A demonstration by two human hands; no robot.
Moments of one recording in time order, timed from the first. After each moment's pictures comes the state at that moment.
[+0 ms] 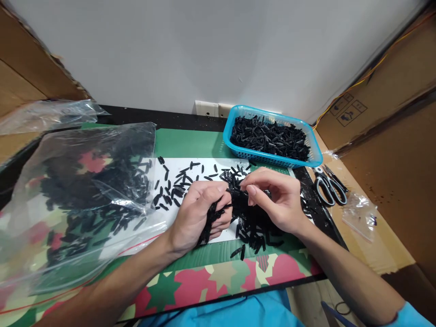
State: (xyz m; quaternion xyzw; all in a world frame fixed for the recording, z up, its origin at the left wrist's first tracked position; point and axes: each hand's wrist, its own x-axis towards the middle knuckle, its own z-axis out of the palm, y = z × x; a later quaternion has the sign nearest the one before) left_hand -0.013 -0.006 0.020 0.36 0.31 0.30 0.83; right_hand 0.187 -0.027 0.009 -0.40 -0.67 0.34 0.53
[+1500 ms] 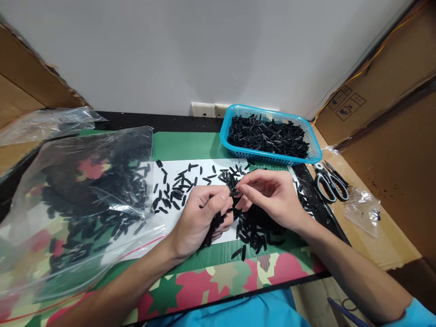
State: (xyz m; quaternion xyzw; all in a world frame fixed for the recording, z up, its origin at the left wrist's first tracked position) left_hand -0.013 -0.009 0.013 0.45 0.32 0.31 0.78; right_hand 0.183 -0.023 0.009 -0.41 -0.54 0.52 0.51
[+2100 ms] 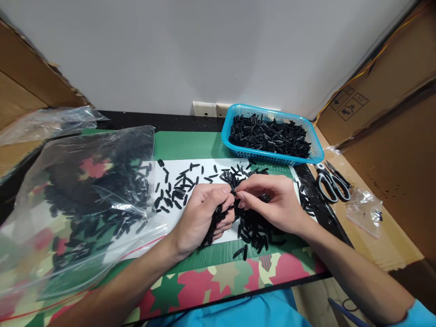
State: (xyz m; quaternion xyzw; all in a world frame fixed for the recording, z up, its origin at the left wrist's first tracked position) left_hand -0.012 -0.005 0.015 0.39 0.34 0.27 0.81; right_hand 0.185 -0.026 0.012 -0.41 -0.69 0.38 0.46
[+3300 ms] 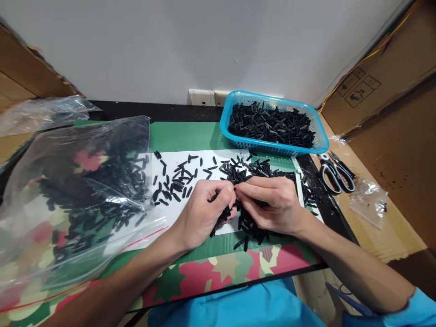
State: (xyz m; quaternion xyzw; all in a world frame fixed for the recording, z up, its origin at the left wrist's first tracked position) left_hand -0.015 -0.006 0.003 0.57 0.33 0.28 0.70; right_hand 0.184 -0.036 0.001 -0.38 -0.82 0.12 0.41
